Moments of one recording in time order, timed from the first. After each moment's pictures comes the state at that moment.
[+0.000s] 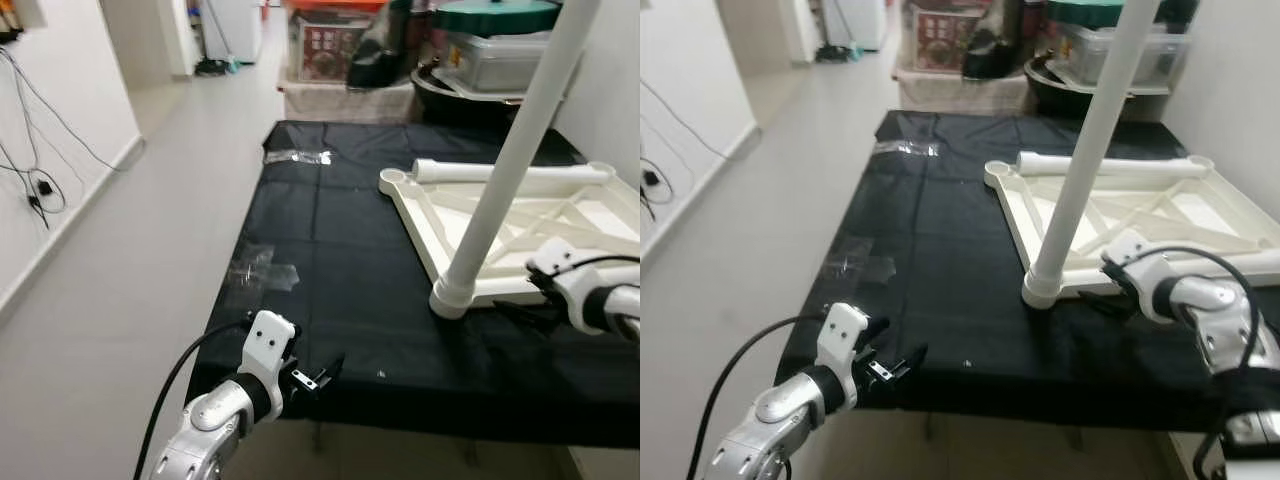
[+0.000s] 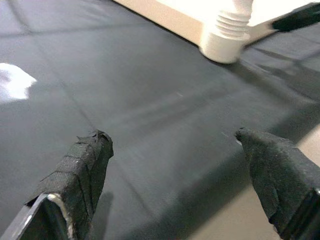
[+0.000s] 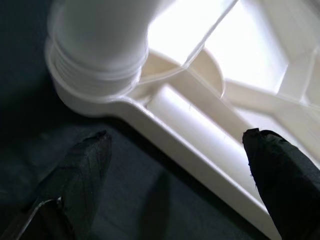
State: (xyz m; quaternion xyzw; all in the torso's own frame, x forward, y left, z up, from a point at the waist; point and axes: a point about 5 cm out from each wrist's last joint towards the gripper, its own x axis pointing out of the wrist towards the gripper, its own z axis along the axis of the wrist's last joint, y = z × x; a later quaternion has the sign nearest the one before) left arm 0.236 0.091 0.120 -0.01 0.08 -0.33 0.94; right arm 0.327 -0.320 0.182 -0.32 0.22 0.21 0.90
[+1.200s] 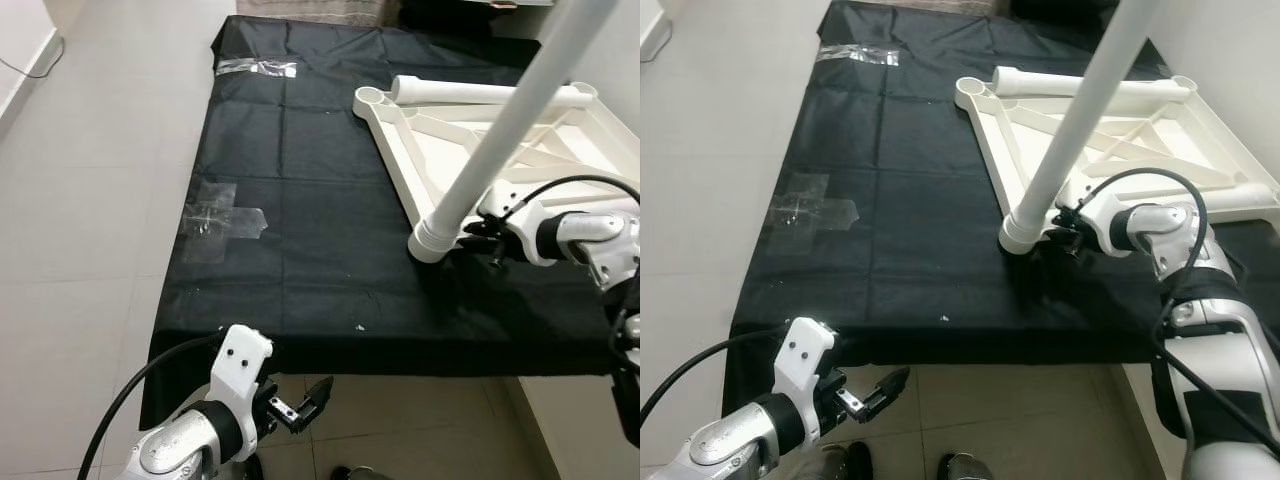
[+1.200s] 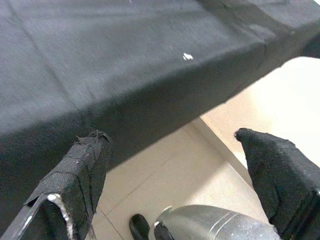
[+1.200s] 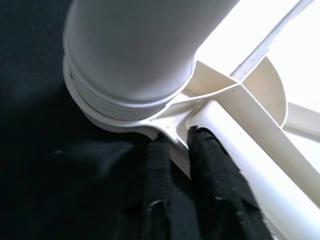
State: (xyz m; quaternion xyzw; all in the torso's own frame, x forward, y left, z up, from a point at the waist) left arm 0.190 0.101 0.140 -0.03 0.13 -0.32 0.94; right arm 0.372 -0.278 0.226 -0.33 0.17 0.31 0.87
